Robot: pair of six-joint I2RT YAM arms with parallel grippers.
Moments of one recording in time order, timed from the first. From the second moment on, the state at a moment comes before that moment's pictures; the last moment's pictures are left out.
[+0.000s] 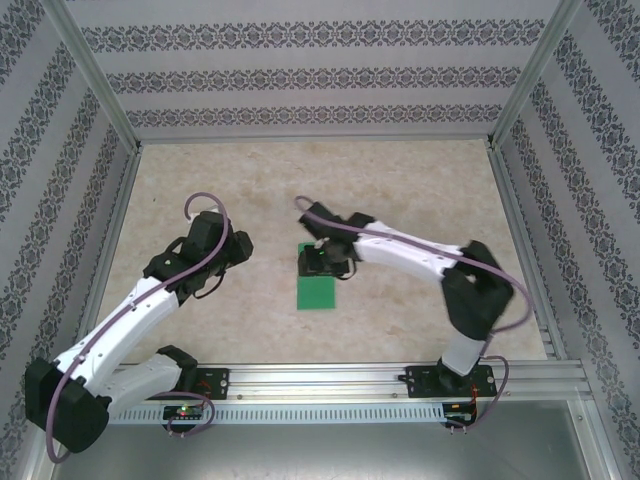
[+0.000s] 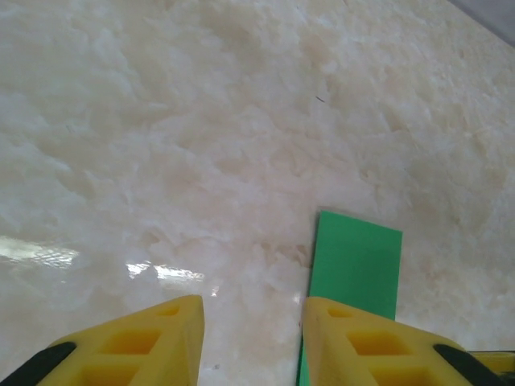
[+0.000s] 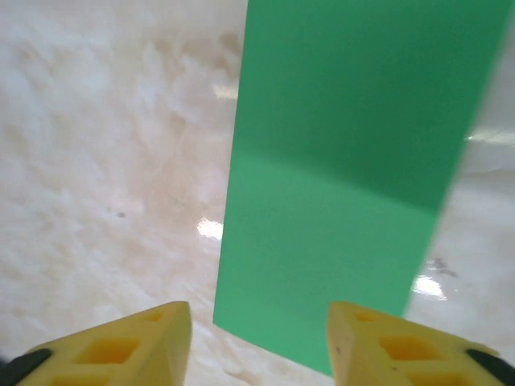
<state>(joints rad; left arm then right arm) -0.48 1.03 0.81 -0.58 -0.08 -0.80 0.81 1.71 1.25 -0.73 -0.15 0.72</state>
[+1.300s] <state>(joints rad) -0.59 1.79 1.01 -0.38 0.34 -0.73 0.57 1.76 0.79 0.05 -0.53 0.81</state>
